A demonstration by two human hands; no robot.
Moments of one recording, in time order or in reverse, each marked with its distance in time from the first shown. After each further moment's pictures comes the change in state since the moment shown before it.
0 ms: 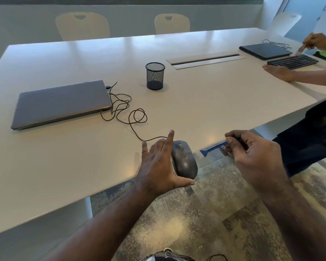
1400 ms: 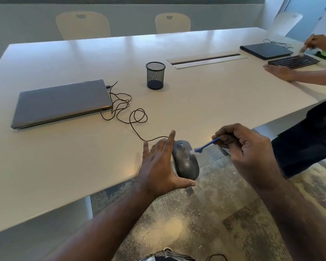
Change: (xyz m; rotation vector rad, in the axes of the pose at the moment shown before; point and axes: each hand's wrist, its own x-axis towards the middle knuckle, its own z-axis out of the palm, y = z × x) left_hand -0.001 0.001 0.000 -0.038 0.003 0.020; right_hand 0.009 -0.004 0.005 0.099 -0.094 -0.266
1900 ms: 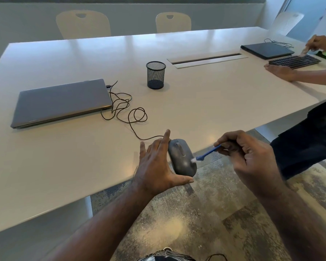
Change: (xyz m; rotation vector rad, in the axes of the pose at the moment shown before) left_hand 0.000 -0.006 -0.001 -0.049 0.046 -0.050; right_hand -0.013 0.005 0.000 0.024 -0.029 -0.035
